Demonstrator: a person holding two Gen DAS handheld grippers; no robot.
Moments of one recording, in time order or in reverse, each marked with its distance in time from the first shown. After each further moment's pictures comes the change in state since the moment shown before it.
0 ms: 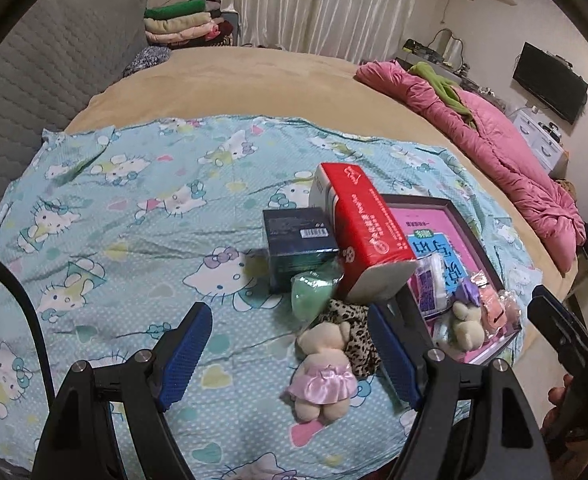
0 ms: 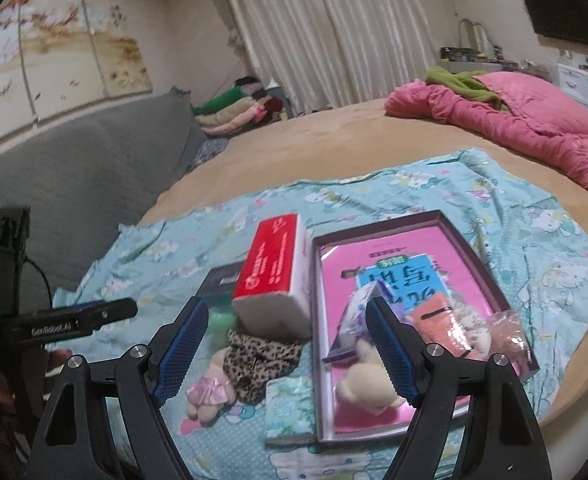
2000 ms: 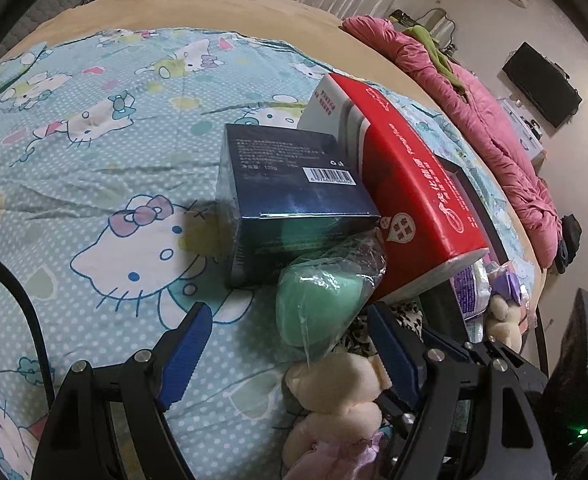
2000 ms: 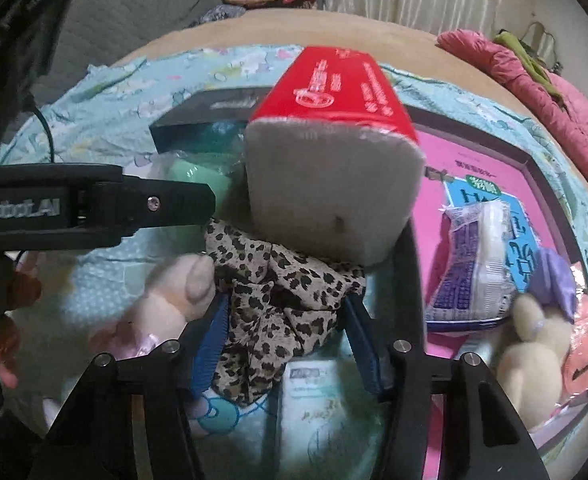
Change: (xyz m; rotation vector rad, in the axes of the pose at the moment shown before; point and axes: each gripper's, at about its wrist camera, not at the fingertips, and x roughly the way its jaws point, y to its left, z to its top) left arm 0.149 0.020 0.000 -0.062 0.178 -0.215; right arm 0.191 0.052 -0.069 -0.288 0.405 -0.151
